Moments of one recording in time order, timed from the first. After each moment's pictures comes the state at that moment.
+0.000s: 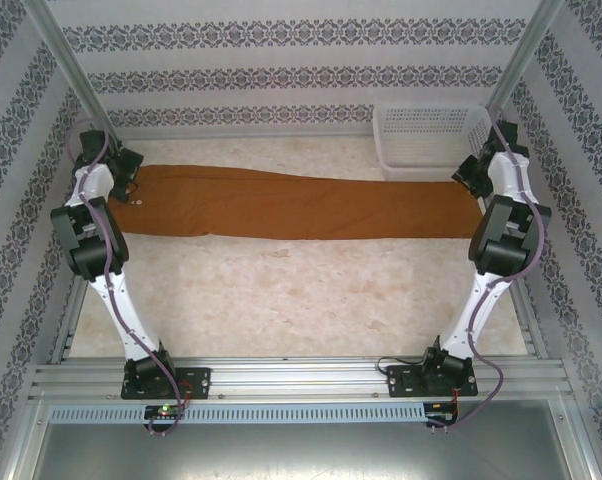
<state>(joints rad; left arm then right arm) 0.41 2.20 1.79 -0.51 0.19 -0.87 -0.35 2.14 1.83 -0.80 -0.14 0.45</state>
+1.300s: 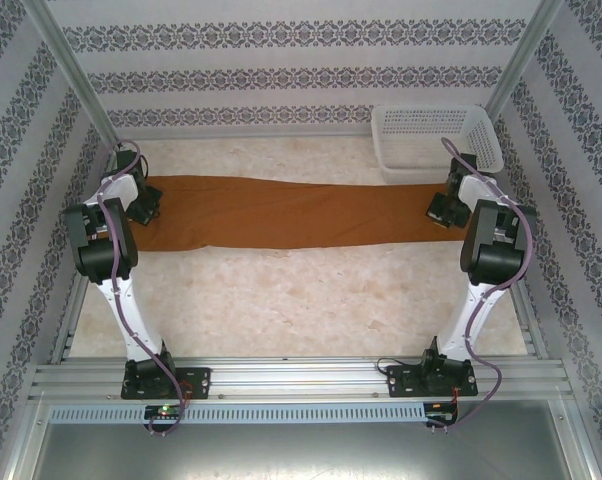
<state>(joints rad) 0.30 2.14 1.58 -0.66 -0.03 -0.90 -0.24 2.03 1.48 -0.76 0.00 0.33</state>
